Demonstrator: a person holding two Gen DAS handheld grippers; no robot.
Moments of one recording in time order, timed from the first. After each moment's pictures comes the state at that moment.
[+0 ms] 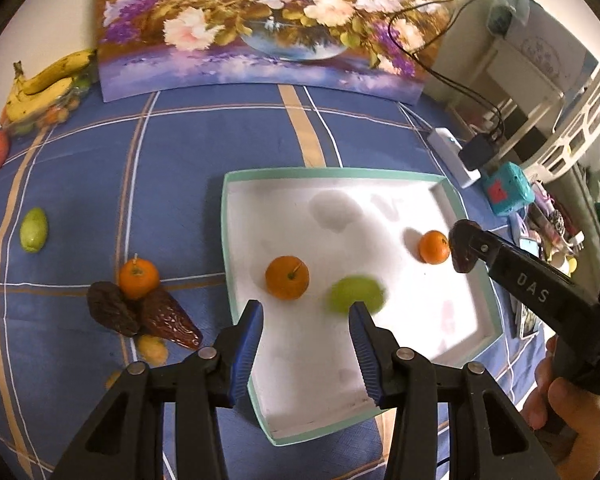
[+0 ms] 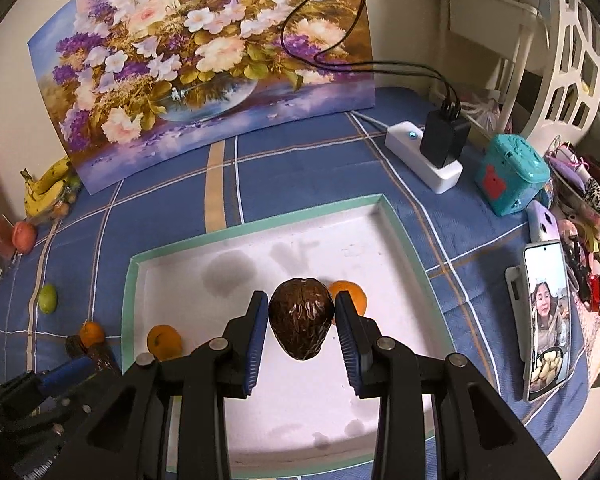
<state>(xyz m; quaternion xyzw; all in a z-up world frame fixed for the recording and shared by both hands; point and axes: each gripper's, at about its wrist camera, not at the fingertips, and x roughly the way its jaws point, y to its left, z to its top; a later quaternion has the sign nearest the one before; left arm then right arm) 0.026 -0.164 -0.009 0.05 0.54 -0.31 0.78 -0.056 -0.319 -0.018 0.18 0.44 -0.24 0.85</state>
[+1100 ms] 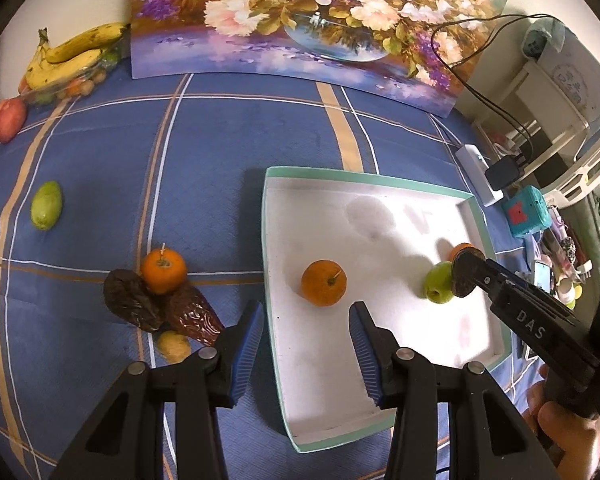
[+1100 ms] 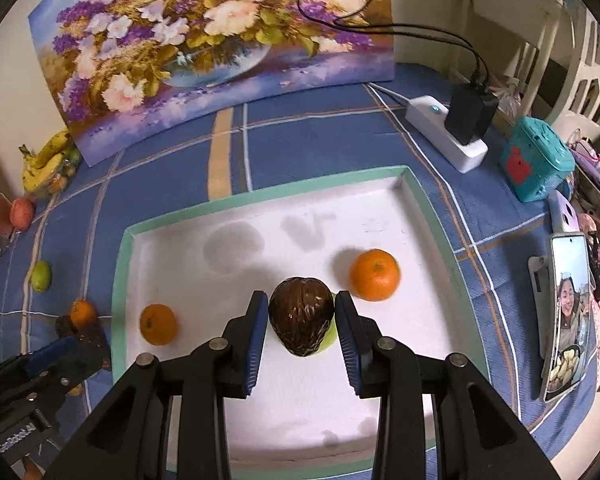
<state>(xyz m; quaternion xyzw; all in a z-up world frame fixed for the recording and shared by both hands) 0.047 -0.143 -0.017 0.02 0.56 -0.27 0.78 -0.042 -0.314 -0.037 0.18 0.47 -0.21 0.84</state>
